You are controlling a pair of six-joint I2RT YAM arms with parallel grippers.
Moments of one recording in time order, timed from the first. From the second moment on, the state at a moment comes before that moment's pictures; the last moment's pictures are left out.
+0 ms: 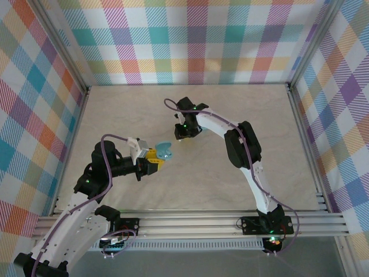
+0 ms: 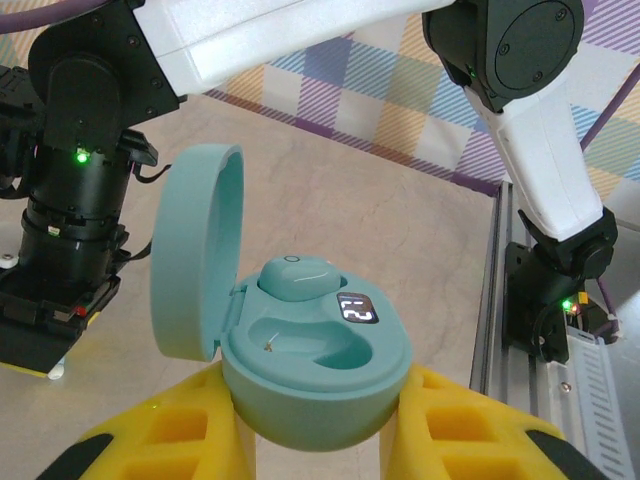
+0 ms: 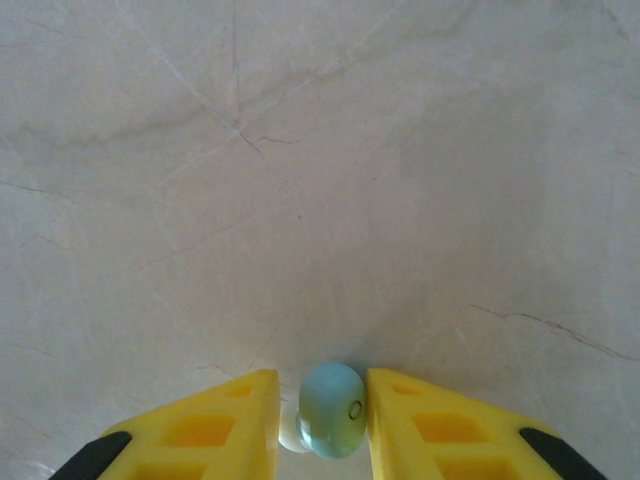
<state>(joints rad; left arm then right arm) -0.36 0.66 0.59 -0.25 0.79 0.08 0.64 2.38 1.98 -0.83 -0.24 0.29</state>
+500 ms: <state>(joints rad) -0.36 0.66 0.59 -0.27 0.79 0.08 0.65 2.36 1.96 -0.84 -0.21 0.28</state>
